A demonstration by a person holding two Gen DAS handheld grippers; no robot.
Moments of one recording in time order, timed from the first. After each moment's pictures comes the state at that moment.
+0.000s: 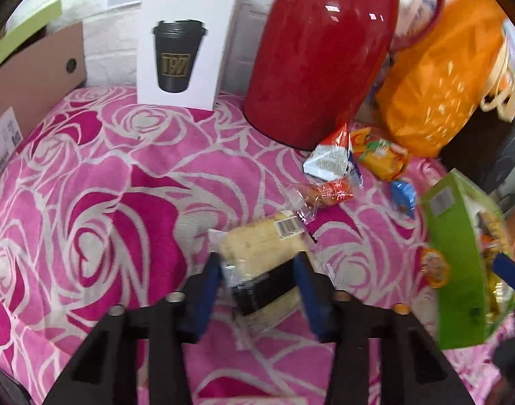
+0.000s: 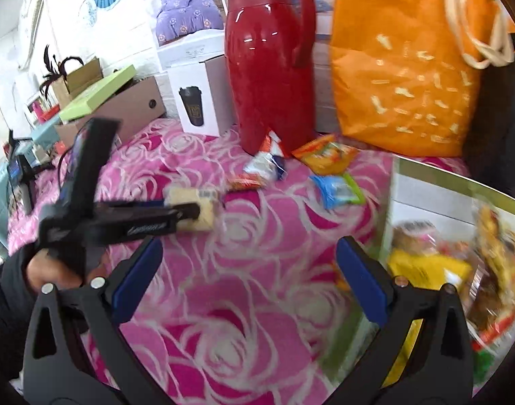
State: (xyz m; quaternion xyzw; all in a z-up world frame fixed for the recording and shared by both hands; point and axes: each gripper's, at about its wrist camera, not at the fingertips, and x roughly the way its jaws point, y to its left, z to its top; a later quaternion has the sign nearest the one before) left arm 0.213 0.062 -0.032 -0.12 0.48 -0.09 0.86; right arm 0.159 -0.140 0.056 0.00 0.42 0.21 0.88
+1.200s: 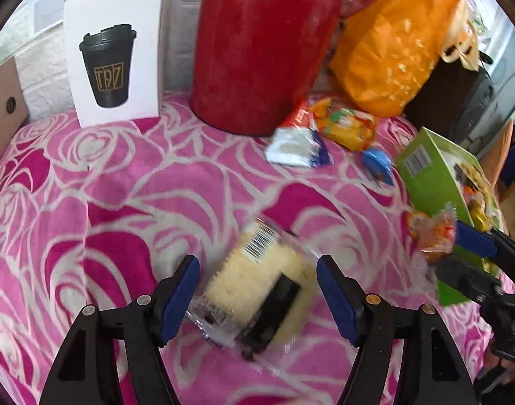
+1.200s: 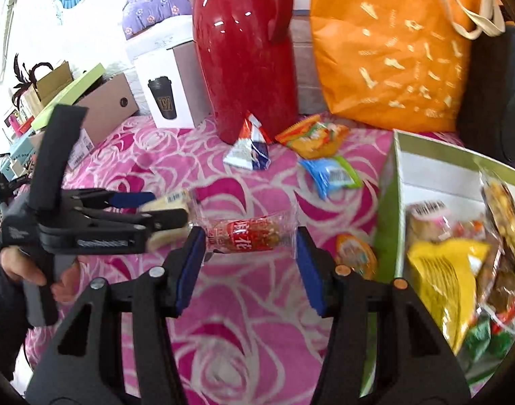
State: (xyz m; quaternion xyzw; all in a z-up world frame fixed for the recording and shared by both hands) left arm 0.227 0.047 -0.031 -0.04 0.51 -0.20 0.84; right arm 0.166 -0.143 0.033 0.01 0.45 0.15 0.88
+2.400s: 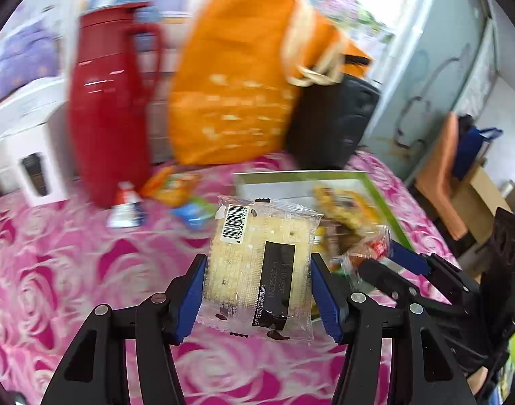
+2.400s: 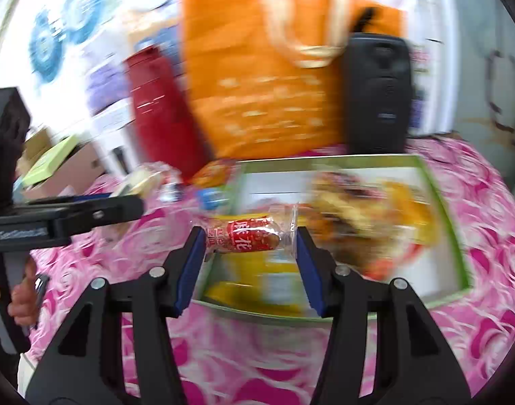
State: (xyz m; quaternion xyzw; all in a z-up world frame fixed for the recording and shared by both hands) left arm 0.141 -0.104 0.094 -0.03 0.42 -0.29 0.86; right arm 0.073 -0.281 0.101 0.07 0.36 0.04 0.93
